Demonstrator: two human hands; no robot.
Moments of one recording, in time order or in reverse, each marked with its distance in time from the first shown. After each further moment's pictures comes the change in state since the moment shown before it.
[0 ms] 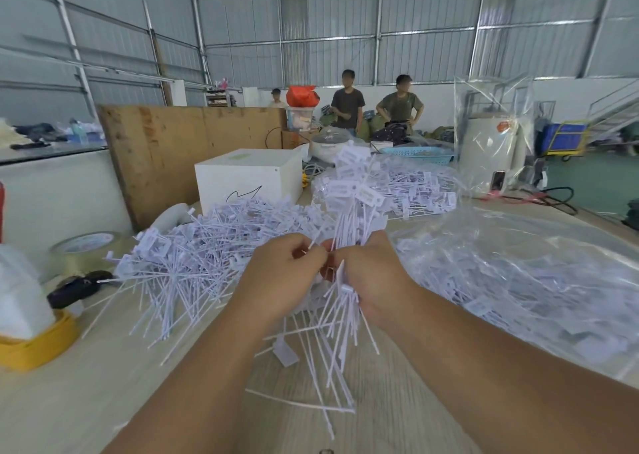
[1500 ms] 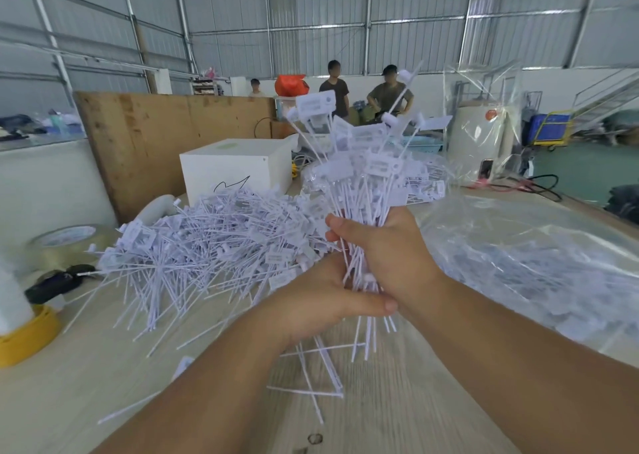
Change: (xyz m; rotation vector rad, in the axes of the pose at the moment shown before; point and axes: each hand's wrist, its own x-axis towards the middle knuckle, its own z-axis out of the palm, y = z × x) left_hand -0.016 0.010 0.038 -0.308 -0.650 0.097; right_hand -0.017 -0.005 -0.035 -0.077 -0.039 -0.489
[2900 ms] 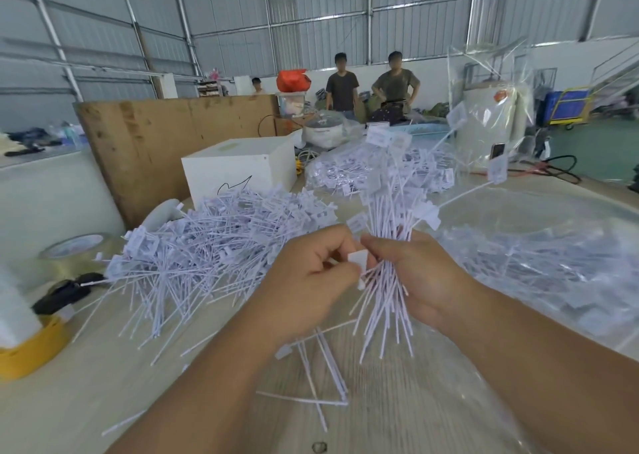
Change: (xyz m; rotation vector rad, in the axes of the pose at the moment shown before) left_hand -0.009 0.010 -0.007 0.116 0.330 0.216; right_hand 0.001 0.028 -0.032 0.136 -0.039 0.357
